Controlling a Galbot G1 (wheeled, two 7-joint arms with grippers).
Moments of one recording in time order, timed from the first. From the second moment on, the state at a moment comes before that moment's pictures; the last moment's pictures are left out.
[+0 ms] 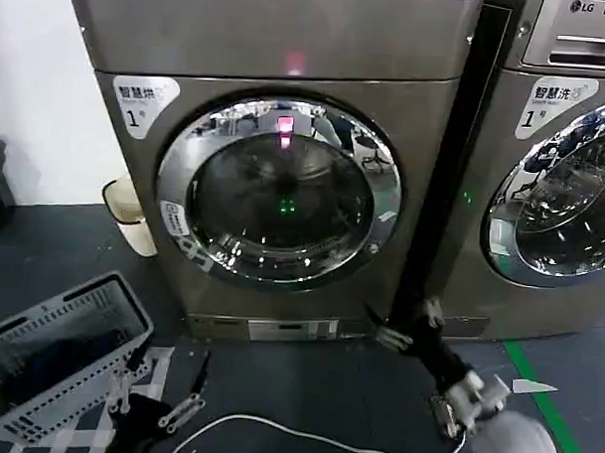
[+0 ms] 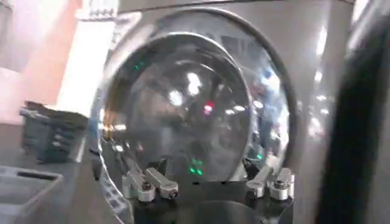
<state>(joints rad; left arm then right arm) 1.87 -1.48 -0.65 -2.36 0.13 -0.32 0.21 -1.11 0.91 0.32 1.96 0.39 0.12 -0.28</state>
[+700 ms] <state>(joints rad) 1.87 -1.51 -0.65 -2.35 0.14 -0.32 0.21 -0.49 0.99 -0.21 1.62 0.47 0.15 -0.29</state>
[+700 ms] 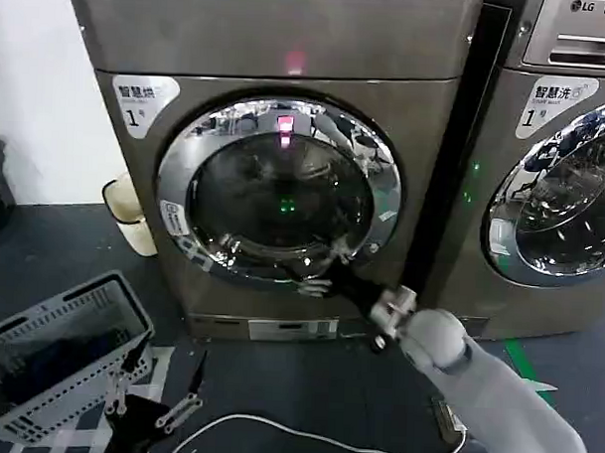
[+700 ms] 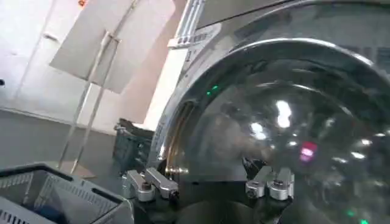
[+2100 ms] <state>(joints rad) 1.89 -1.52 -0.68 -2.38 0.14 -0.32 0.21 -0.19 1.39 -0.40 1.15 0.45 0.15 -0.34</state>
